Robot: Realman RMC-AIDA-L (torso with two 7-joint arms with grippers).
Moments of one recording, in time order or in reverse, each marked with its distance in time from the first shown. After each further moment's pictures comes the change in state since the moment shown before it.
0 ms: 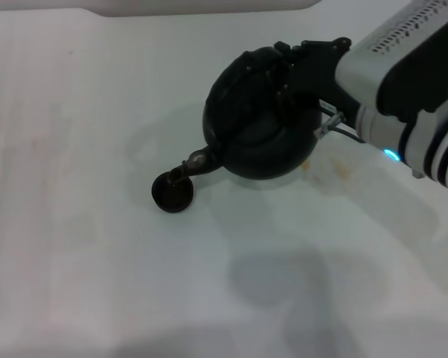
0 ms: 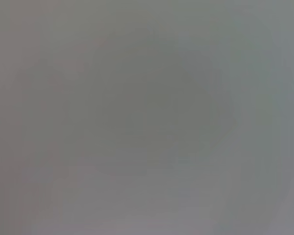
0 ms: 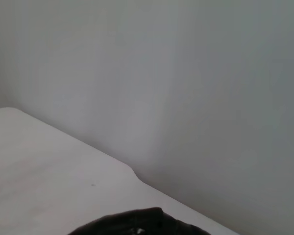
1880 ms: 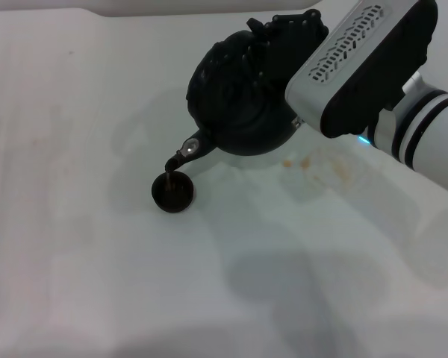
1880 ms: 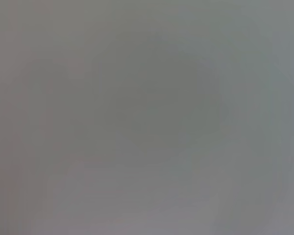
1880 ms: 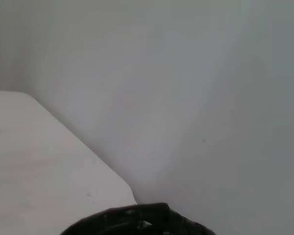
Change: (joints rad) left arm 0.009 0.000 0.000 -0.015 0.001 -0.001 0.000; right arm 0.103 0.005 -0.047 0.089 -0.297 -0.097 0.080
